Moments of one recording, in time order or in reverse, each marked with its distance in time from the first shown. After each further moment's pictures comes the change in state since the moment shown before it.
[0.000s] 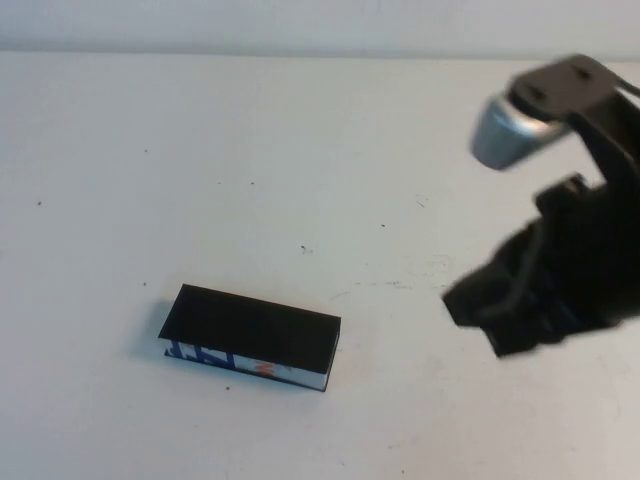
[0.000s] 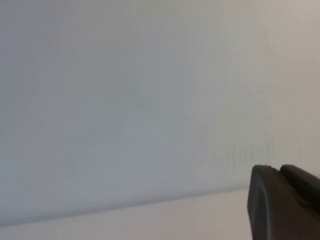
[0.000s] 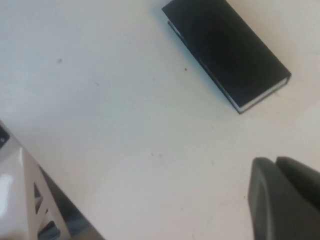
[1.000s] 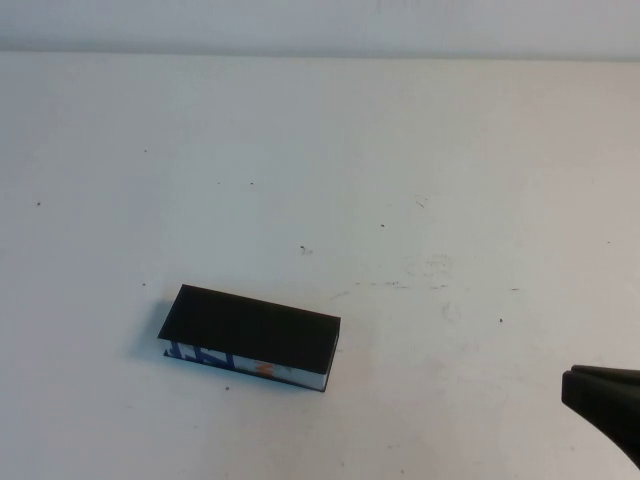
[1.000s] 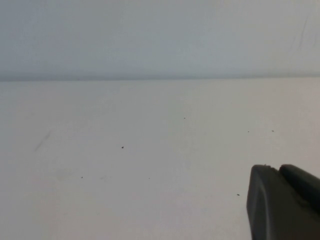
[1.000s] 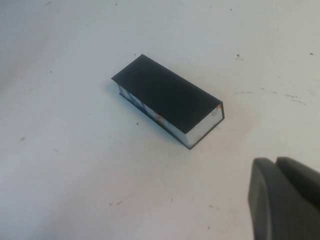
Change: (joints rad) right arm 0.000 -0.625 0.740 -0.039 -0.604 0.065; left arm 0.000 -0.054 0.442 -0.037 -0.217 -0.004
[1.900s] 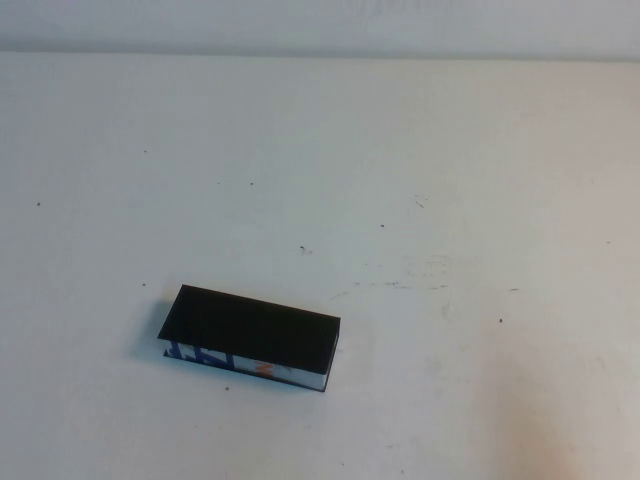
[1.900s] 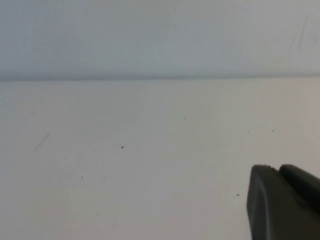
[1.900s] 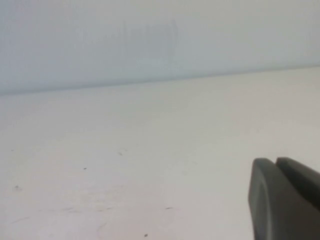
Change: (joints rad) right arm -0.500 -0.342 0.472 -0.094 -0.528 -0.001; left arm 0.000 0.000 0.000 0.000 0.000 0.000
